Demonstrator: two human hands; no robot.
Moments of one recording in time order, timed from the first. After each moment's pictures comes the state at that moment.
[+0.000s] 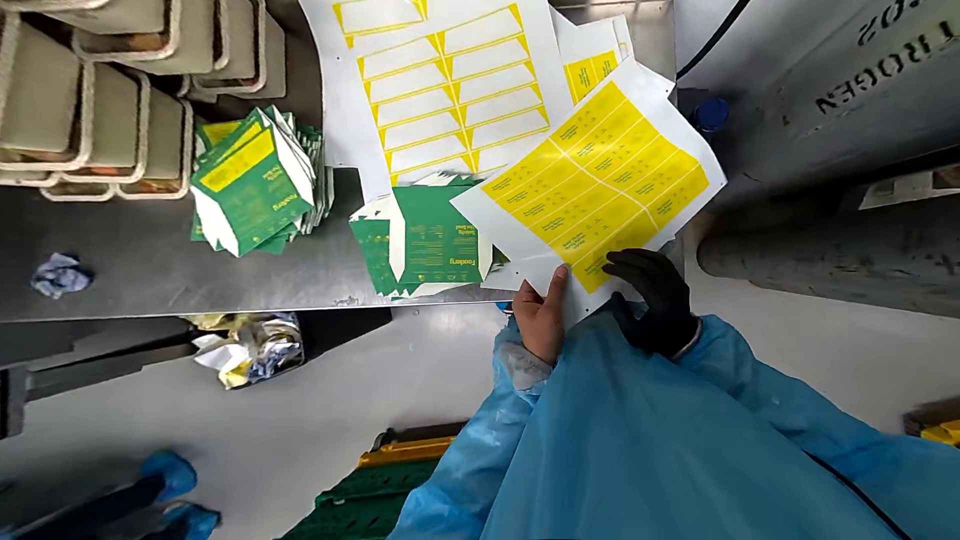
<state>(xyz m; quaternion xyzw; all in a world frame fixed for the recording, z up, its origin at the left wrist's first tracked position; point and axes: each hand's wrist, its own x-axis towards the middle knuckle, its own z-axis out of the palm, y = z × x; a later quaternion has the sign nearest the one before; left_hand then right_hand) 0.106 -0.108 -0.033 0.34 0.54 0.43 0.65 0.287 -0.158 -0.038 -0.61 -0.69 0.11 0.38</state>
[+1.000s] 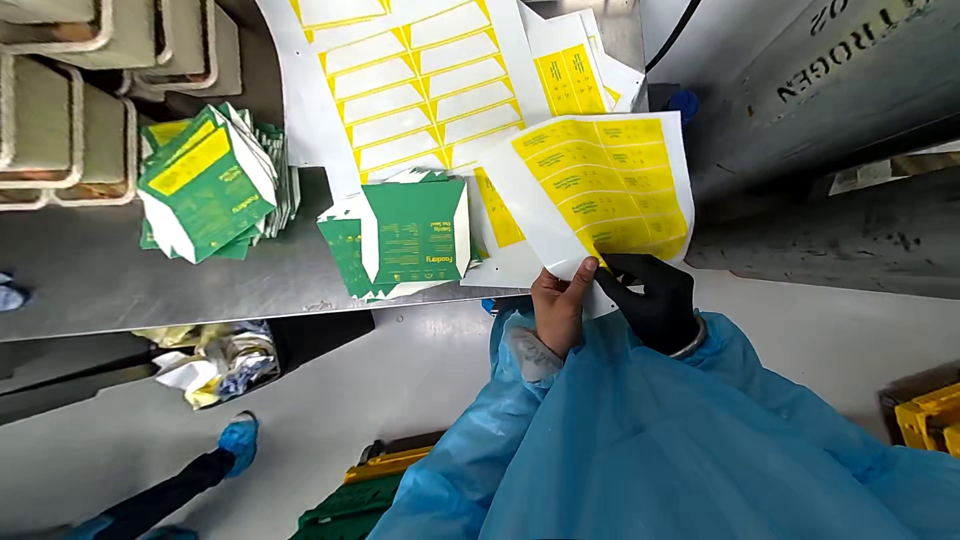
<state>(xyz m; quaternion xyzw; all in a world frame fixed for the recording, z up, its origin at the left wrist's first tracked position) 0.149 -0.123 -0.019 0.31 0.42 0.43 0.74 0.281 -0.172 0.005 -0.70 -0.53 0.19 0.45</state>
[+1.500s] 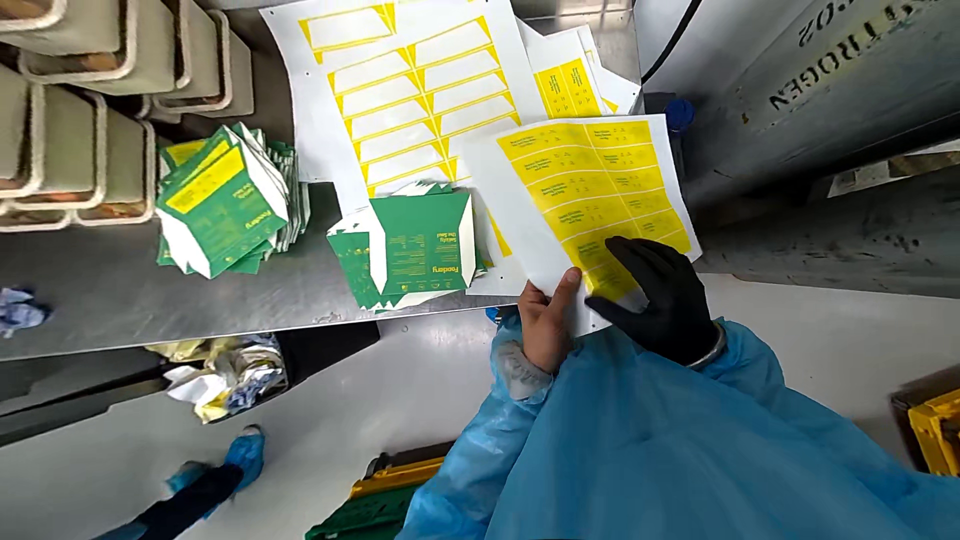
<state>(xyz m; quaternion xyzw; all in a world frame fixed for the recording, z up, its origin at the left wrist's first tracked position) 0.123 -0.120 0.001 0.31 0.41 0.42 0.75 0.296 -0.171 0.028 -0.67 -0.67 0.11 0.30</state>
